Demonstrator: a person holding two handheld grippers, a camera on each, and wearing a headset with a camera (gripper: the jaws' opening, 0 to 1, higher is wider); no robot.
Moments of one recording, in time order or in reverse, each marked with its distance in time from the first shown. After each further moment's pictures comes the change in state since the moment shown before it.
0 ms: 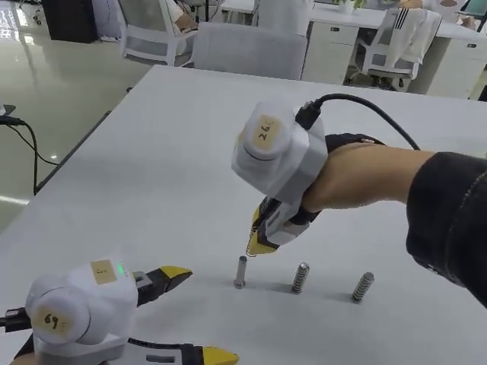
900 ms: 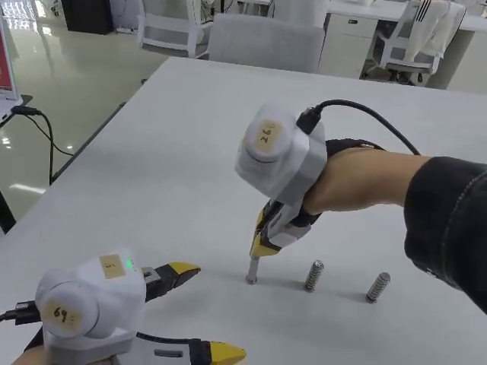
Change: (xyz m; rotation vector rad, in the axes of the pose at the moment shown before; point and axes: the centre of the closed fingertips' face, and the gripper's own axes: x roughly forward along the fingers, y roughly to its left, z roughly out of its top) left arm -0.002 0.003 -0.004 -0.020 0.001 0.010; right arm 0.017 0.002 0.001 0.002 0.014 0.040
